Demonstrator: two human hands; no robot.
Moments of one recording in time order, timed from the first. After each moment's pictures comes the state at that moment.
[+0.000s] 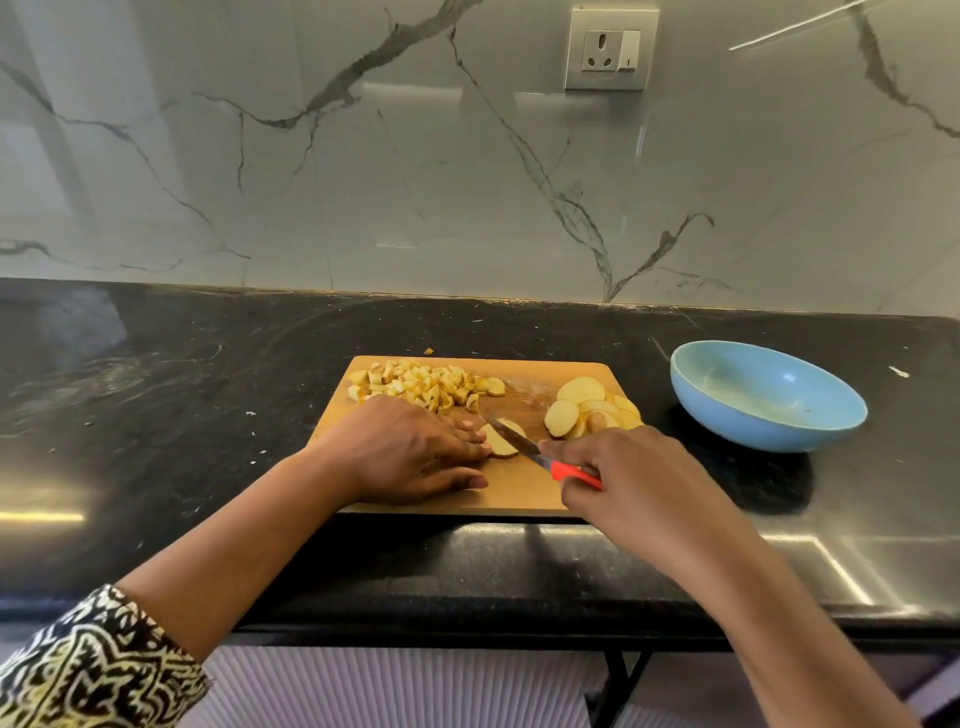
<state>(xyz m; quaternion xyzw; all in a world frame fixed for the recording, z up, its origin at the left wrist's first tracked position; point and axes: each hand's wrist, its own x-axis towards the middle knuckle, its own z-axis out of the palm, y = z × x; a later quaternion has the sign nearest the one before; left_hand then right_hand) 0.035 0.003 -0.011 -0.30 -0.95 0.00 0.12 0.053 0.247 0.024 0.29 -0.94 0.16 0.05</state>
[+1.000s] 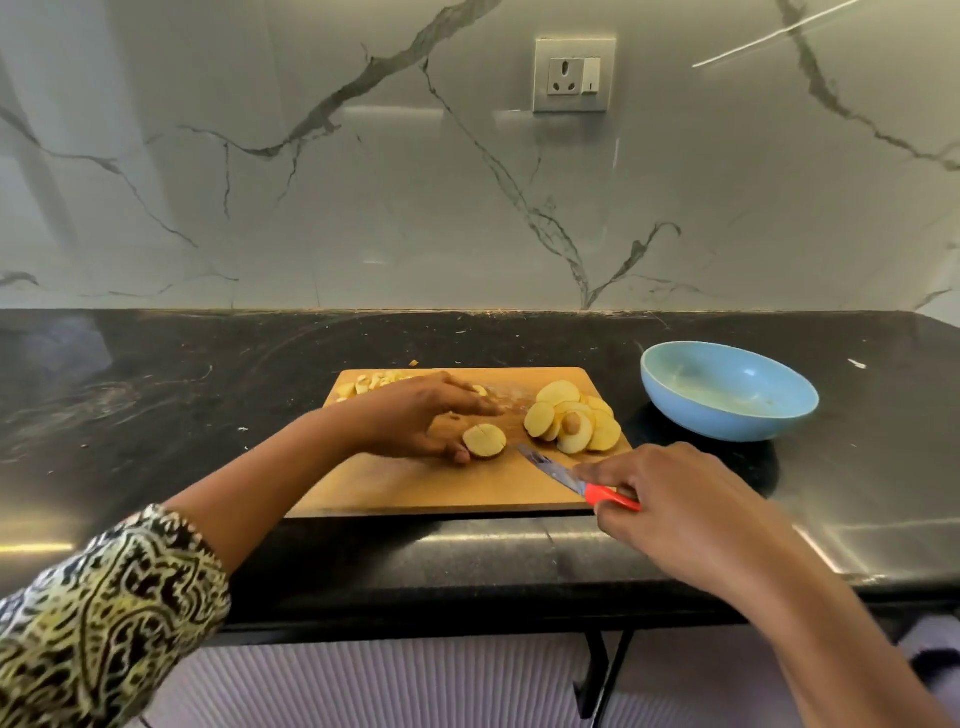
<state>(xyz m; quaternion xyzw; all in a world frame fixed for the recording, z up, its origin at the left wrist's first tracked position) -0.001 0.013 0.011 -0.25 -0.96 -0.10 -0.03 0.073 0.290 0.029 0.26 -0.95 0.15 0.05</state>
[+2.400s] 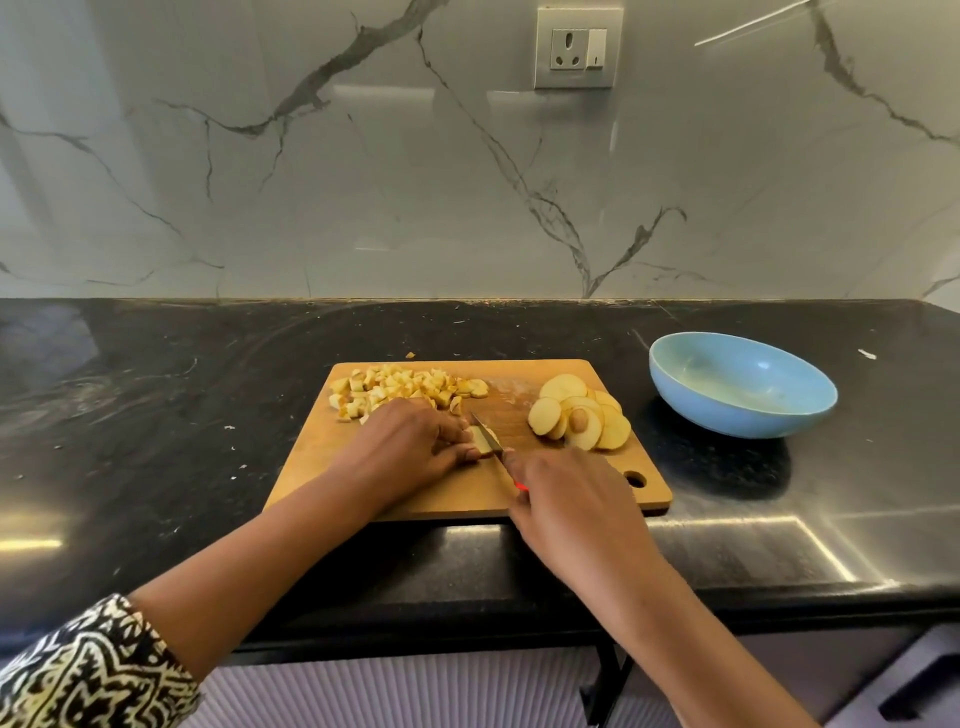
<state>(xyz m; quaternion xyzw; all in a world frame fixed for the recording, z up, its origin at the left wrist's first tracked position) 0.026 0.030 -0.019 -0.13 -0.97 -0.13 0.14 0.056 0.215 -0.008 0.27 -0.95 0.11 0.12</state>
